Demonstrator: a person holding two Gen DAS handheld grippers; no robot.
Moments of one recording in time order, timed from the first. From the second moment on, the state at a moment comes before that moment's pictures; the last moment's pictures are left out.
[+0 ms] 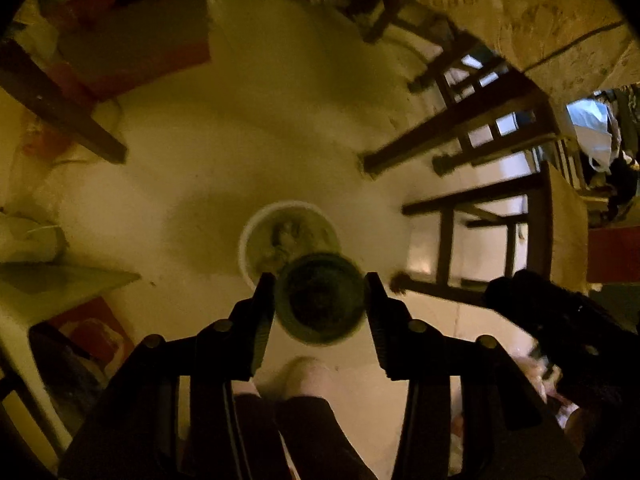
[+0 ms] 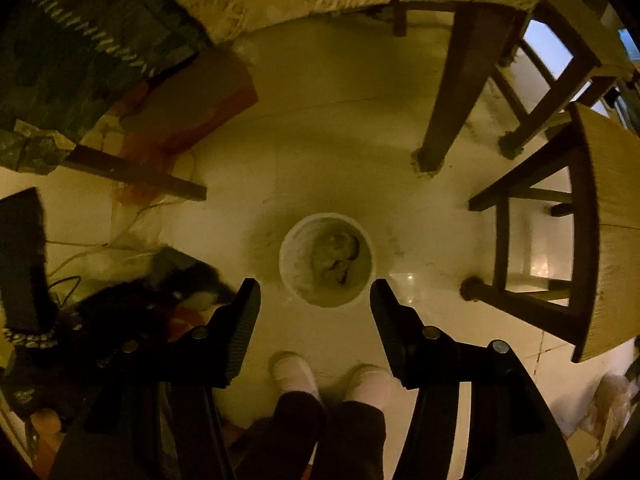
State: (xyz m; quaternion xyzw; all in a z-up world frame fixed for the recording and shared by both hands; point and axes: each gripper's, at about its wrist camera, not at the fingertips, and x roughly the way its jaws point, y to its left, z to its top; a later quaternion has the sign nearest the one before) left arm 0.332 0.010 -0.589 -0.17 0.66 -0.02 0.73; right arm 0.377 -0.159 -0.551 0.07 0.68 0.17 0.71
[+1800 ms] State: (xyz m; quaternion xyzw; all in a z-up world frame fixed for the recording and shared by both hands) left arm 0.231 0.074 -0.019 -0.06 0.27 -0.06 0.96; right arm 0.323 -0.137 -0.036 0.02 0.31 0.16 0.94
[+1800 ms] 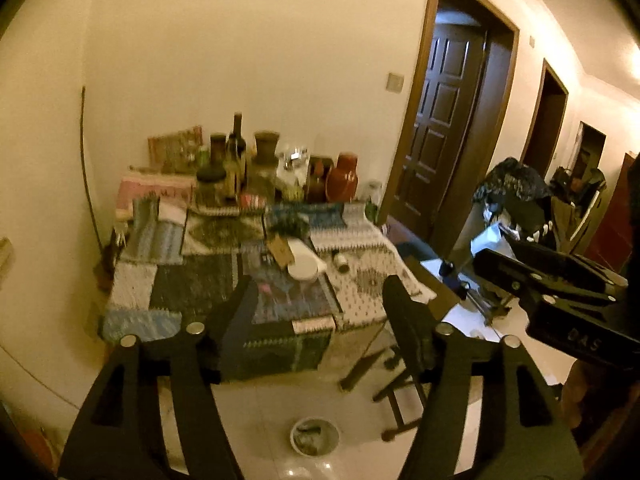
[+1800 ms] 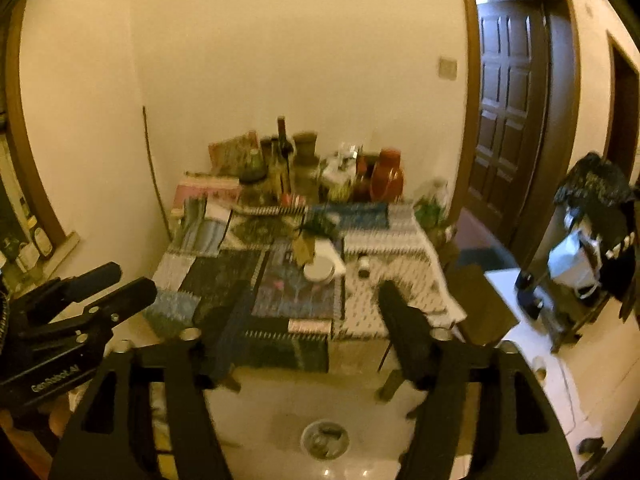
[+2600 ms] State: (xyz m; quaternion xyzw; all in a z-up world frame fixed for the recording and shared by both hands) left arm 0.412 0.028 -0.019 -0.08 0.26 0.01 0.96; right arm 0.486 -0.203 -0.049 0.03 0.29 0.17 0.94
